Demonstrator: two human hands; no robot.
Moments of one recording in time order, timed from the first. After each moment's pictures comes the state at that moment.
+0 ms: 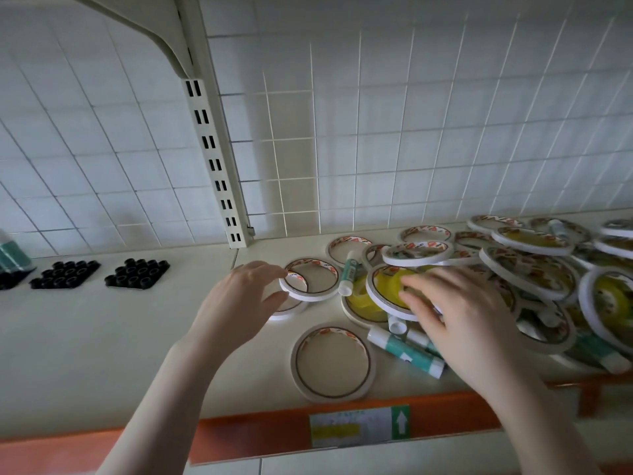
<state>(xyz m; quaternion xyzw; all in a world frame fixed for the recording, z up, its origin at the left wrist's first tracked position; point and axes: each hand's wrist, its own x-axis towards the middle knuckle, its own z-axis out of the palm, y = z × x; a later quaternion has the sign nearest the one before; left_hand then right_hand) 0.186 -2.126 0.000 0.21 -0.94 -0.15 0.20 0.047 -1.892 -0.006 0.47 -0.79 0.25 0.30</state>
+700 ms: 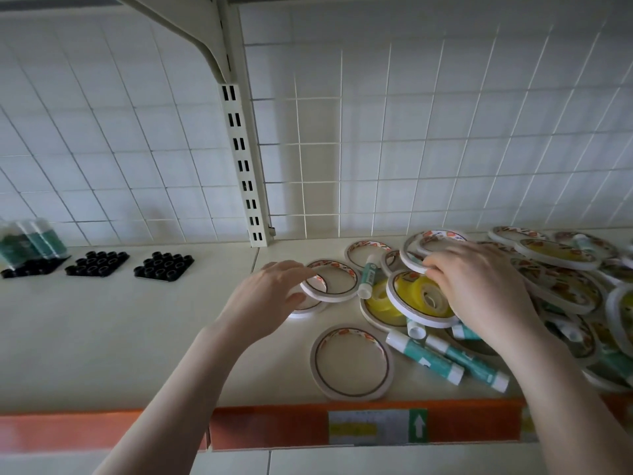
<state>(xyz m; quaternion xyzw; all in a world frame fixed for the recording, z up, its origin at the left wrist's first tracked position) 0.182 -2.135 -0.006 0.15 -0.96 -0.14 0.18 0.010 -1.918 0.015 0.46 -0.83 0.13 0.29</state>
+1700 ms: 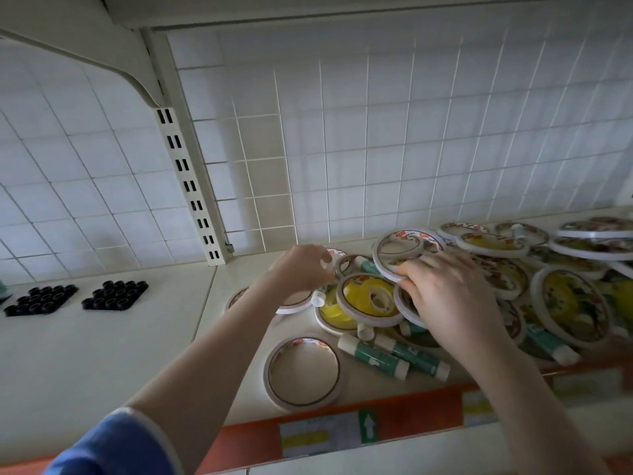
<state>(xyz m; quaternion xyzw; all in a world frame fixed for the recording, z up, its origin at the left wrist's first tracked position) 0.058 -2.102 0.014 0.20 -0.96 -0.18 0.04 0.016 -1.884 0.008 0.42 -0.81 0.16 0.38</state>
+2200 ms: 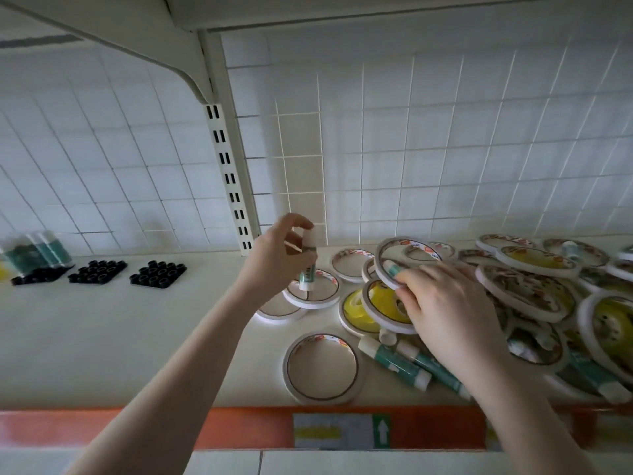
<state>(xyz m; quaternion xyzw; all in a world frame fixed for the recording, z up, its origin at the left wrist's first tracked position) 0.134 -2.106 0.040 0.24 -0.85 -0.36 0.30 0.026 -1.905 0.003 0.49 -0.77 0.22 0.35</state>
